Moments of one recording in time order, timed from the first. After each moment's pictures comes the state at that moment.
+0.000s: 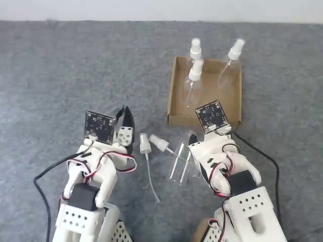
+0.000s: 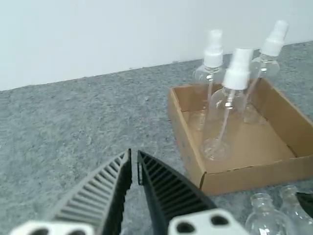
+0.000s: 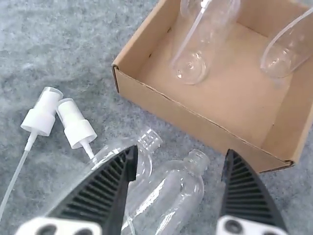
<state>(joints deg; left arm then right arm) 9.8 -85.0 80.6 38.6 3.1 -22.2 -67.7 73.2 46.9 4.8</state>
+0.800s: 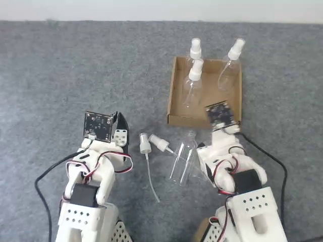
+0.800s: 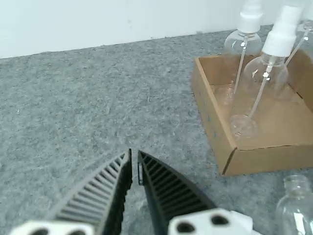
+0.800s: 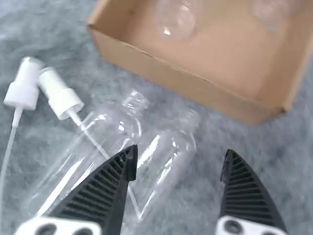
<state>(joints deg) 3.9 -85.0 86.3 38.5 3.1 -18.0 -67.7 68.7 60.7 -0.5</state>
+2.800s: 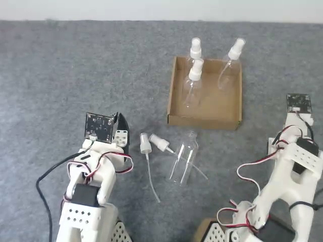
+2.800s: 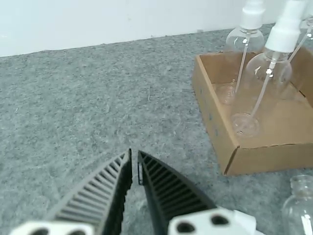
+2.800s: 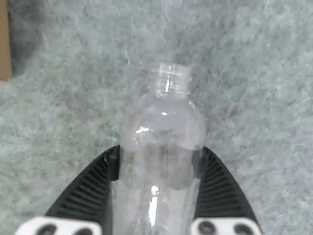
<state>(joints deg) 3.8 -85.0 88.8 35.6 3.1 30.2 -24.4 52.0 46.9 26.3</state>
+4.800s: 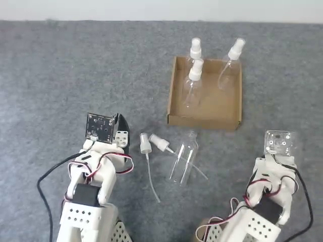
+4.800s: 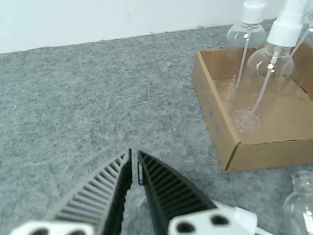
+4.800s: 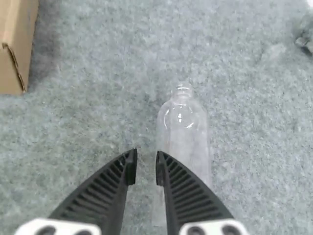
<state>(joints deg) 3.8 -85.0 89.8 35.3 2.9 30.0 -102.3 95.4 53.6 26.8</state>
